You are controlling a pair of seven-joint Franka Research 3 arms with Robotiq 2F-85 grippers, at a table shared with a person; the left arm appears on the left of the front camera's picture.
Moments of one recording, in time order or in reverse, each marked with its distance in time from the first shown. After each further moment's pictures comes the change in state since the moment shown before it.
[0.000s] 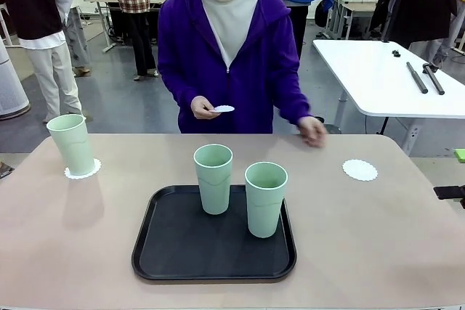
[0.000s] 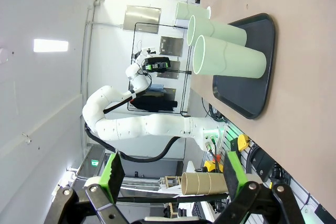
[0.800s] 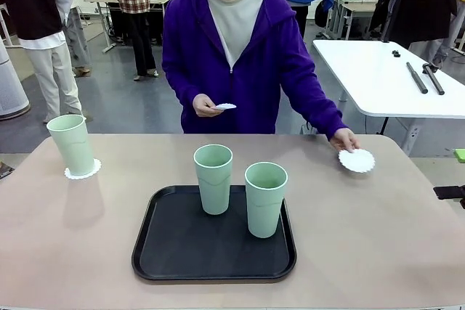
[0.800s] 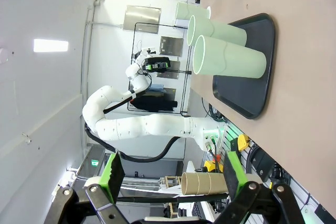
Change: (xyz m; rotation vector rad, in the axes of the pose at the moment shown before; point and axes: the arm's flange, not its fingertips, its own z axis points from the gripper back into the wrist) left arm 0.000 0.000 0.000 0.000 0.000 0.000; right arm 0.000 0.000 0.000 0.000 0.000 0.000
